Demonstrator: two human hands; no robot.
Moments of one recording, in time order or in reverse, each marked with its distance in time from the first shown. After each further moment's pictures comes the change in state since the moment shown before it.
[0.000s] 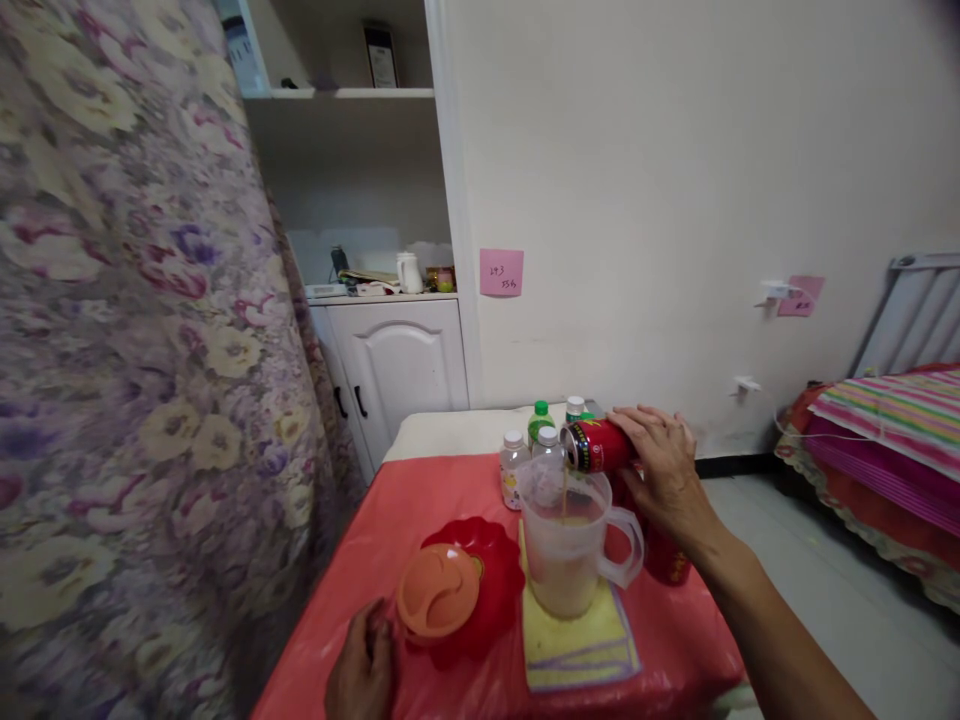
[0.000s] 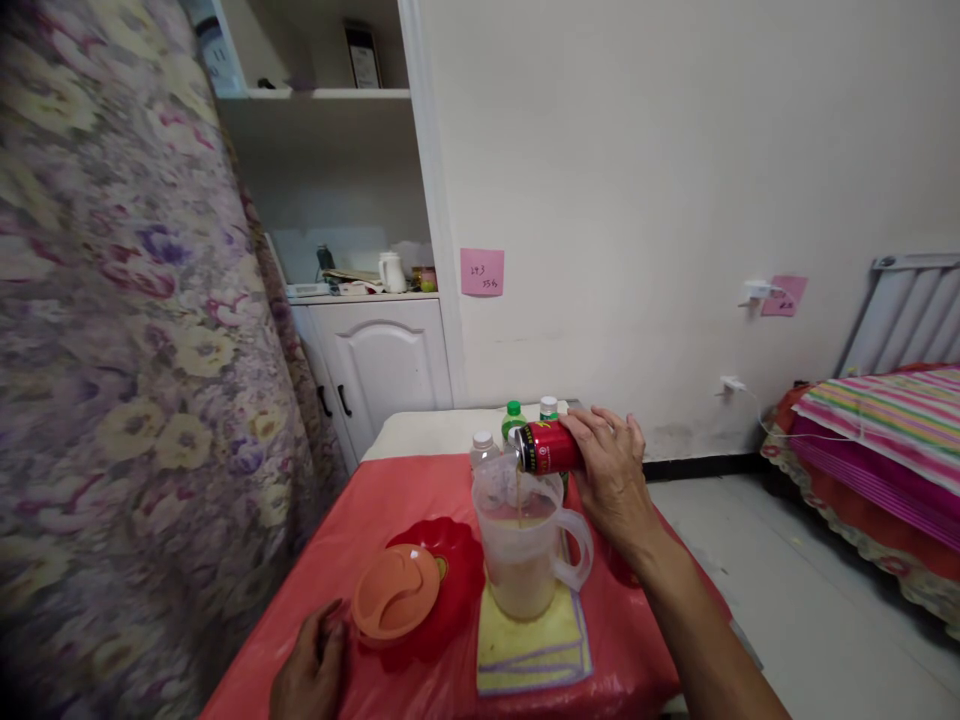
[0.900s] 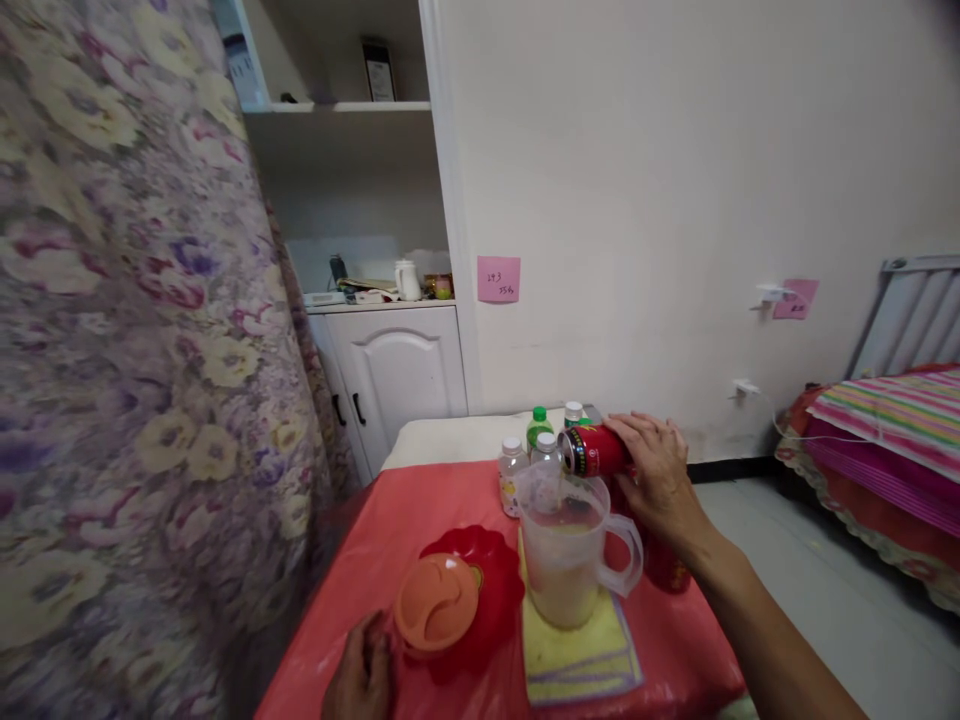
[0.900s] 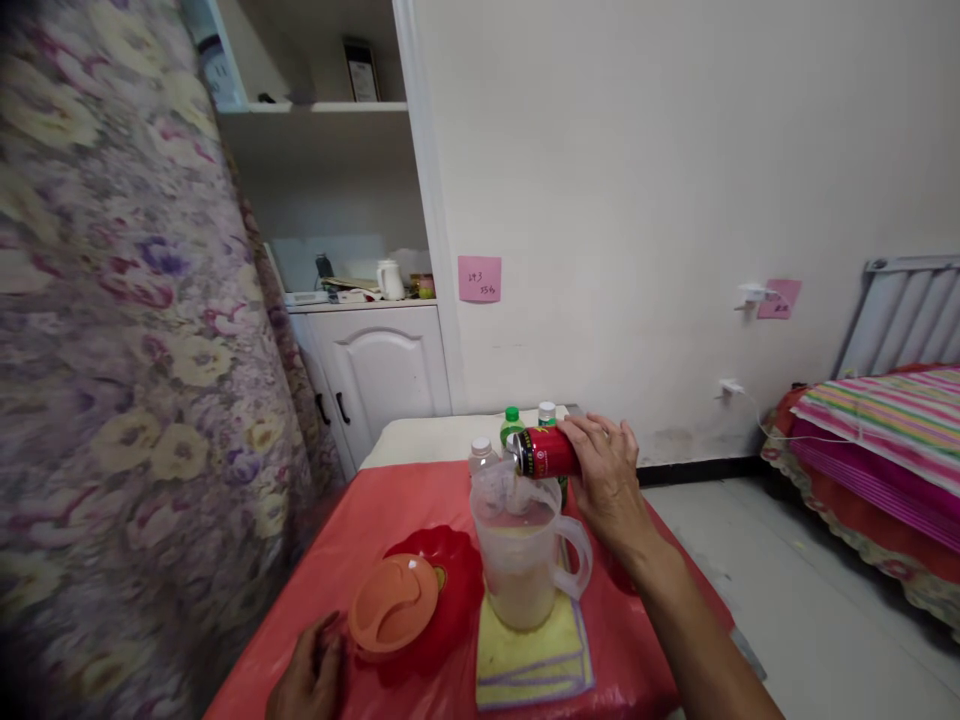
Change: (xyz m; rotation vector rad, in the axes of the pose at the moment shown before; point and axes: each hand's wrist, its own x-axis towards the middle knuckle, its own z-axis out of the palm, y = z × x) left_hand 0.001 0.005 -0.003 -0.005 -0.022 -0.038; right_hand 0.000 0.004 0.008 0.013 -0.008 0.018
